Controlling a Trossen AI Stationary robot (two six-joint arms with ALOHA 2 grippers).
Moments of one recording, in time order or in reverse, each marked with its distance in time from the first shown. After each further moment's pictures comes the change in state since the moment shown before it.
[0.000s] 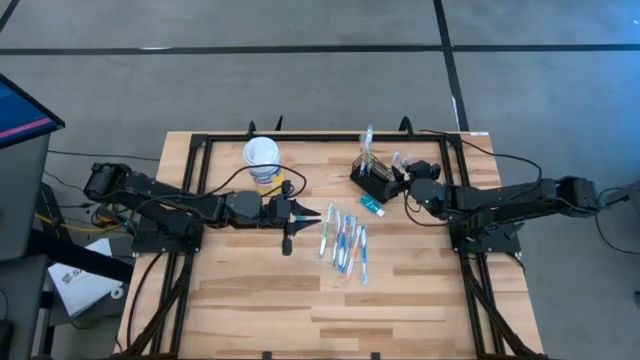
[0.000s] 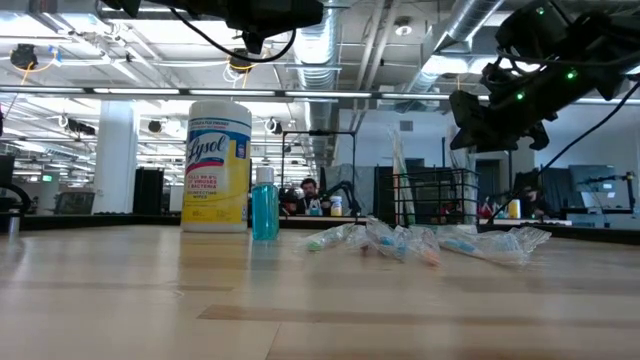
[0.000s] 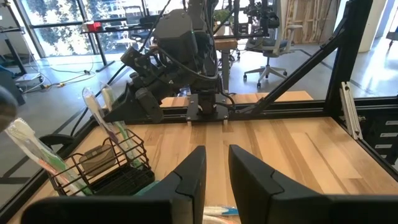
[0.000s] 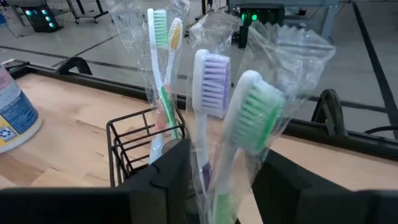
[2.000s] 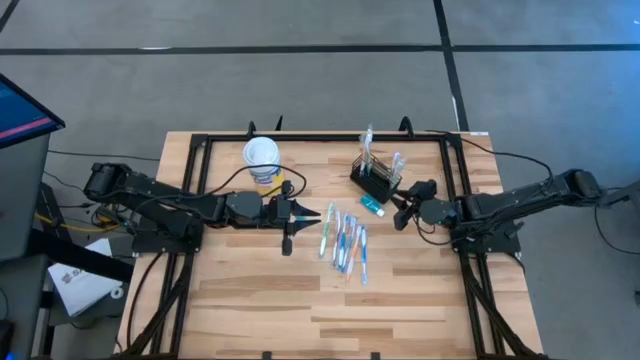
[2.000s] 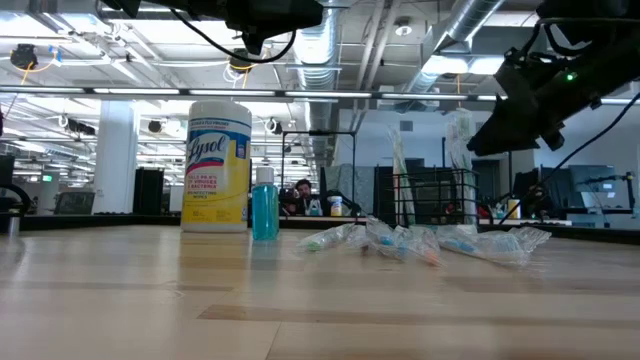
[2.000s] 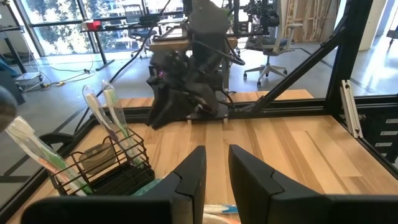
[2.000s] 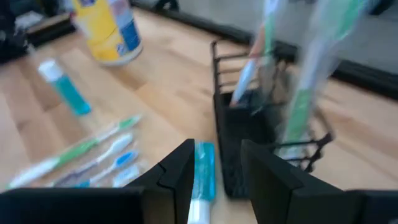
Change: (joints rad) left arm 0.000 0.000 0.000 -0.005 0.000 0.000; right arm 0.278 -0.179 0.001 -0.323 -0.160 0.103
